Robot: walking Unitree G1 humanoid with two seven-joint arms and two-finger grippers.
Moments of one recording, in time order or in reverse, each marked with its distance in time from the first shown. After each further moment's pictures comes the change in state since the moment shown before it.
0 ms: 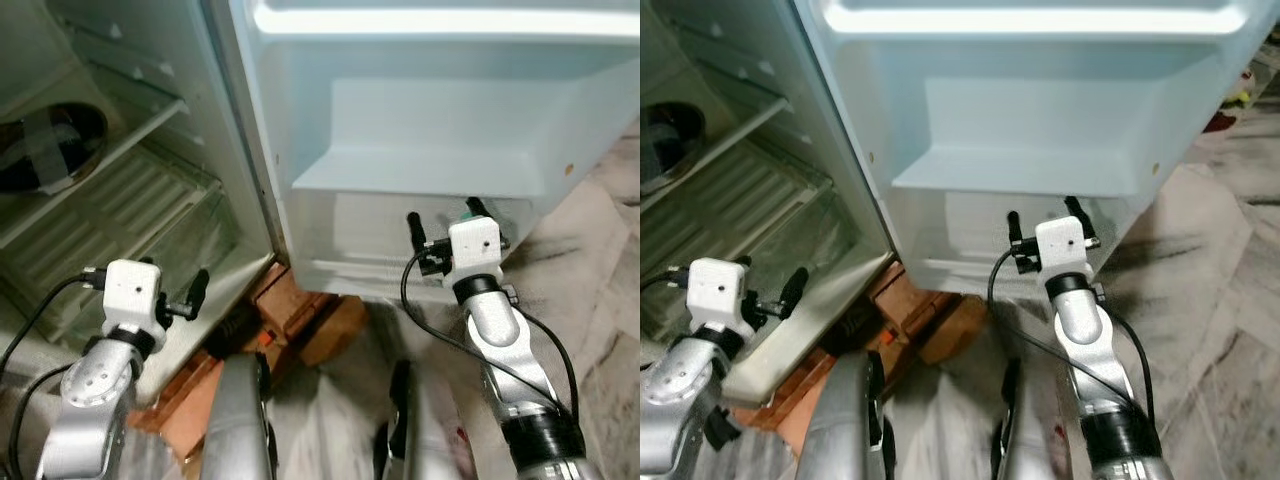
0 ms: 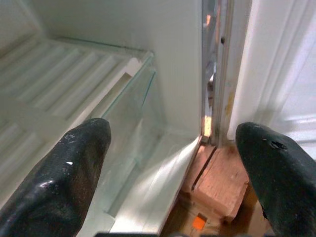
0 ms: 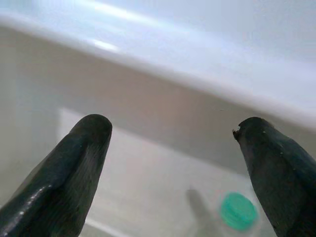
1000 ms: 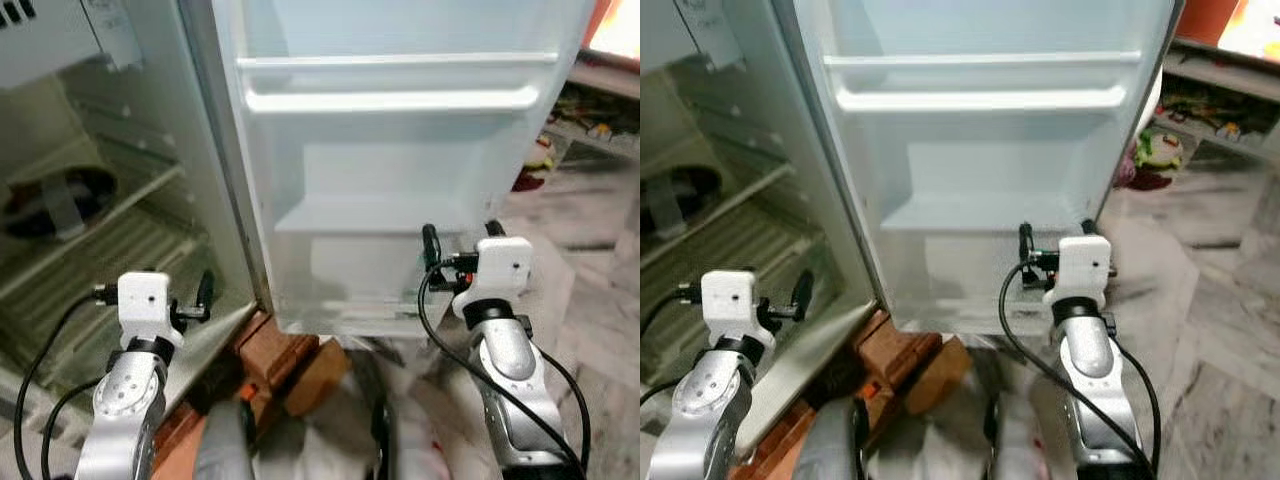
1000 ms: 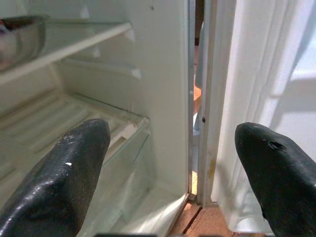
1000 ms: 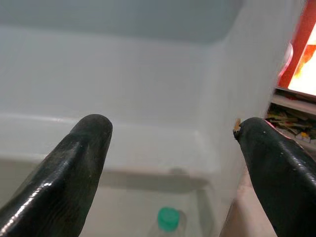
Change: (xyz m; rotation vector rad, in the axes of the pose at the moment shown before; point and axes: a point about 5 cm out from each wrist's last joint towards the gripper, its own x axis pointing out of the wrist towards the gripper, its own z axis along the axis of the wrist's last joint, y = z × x) left arm -0.004 -0.016 -0.010 -0.084 -0.023 0.139; right arm -0.026 -0.003 0.008 0.181 0.069 -0.160
